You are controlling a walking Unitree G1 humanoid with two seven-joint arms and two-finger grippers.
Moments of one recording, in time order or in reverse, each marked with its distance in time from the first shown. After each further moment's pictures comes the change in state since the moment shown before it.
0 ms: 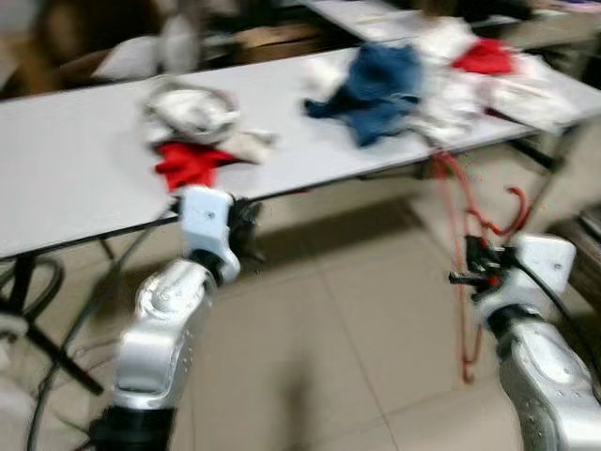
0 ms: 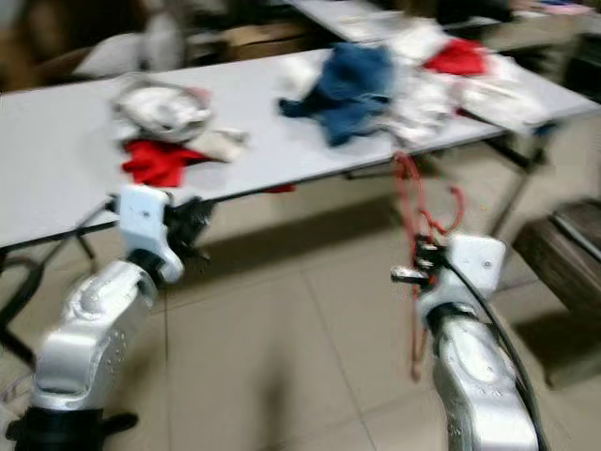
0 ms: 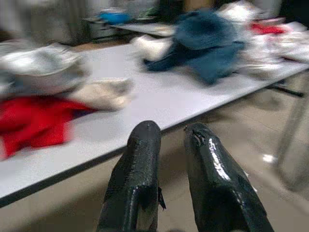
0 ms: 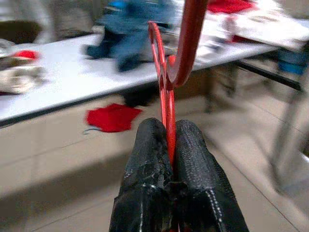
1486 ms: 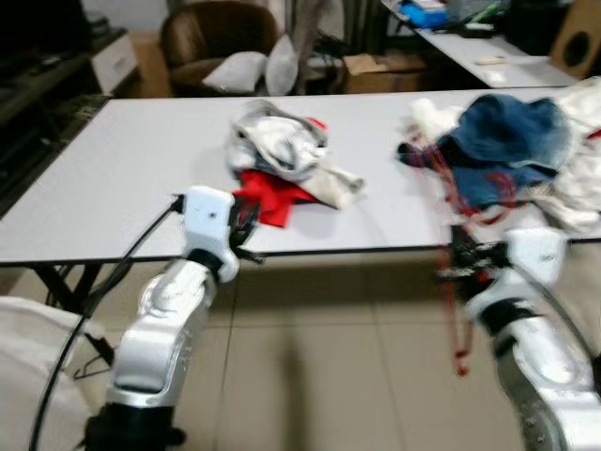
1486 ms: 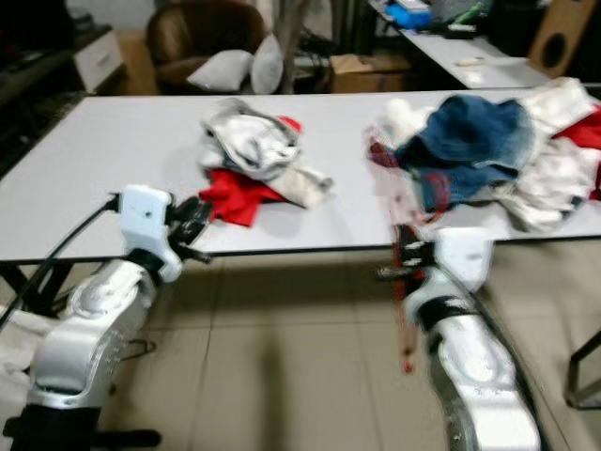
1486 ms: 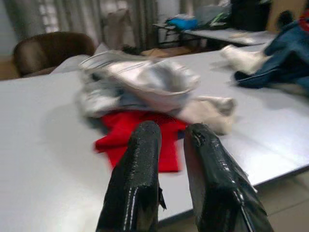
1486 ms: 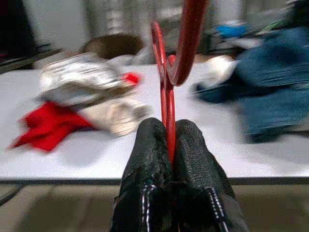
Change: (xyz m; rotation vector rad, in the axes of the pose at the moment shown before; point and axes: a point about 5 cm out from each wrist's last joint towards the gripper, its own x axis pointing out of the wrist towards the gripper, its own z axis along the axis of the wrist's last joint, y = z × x) left arm 0.004 -0.003 -0.002 0.029 0.017 -0.022; right arm -0.006 0.008 0.009 -0.034 -0.044 0.117
